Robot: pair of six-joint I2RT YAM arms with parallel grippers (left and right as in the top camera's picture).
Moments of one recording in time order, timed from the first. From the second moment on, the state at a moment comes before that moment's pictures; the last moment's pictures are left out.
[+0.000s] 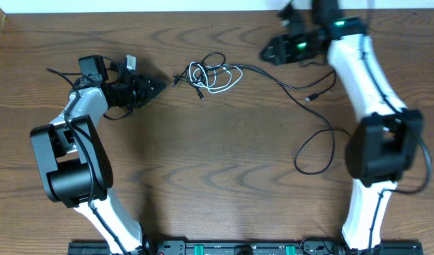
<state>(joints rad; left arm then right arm) 0.25 2.02 1.26 -0.37 0.92 -0.26 0.20 2.19 1.96 -0.83 -0.64 0.01</state>
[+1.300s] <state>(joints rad) 0.10 2.09 1.26 -0.09 0.62 -0.55 0.52 2.51 1.95 -0.15 -0.66 0.34</state>
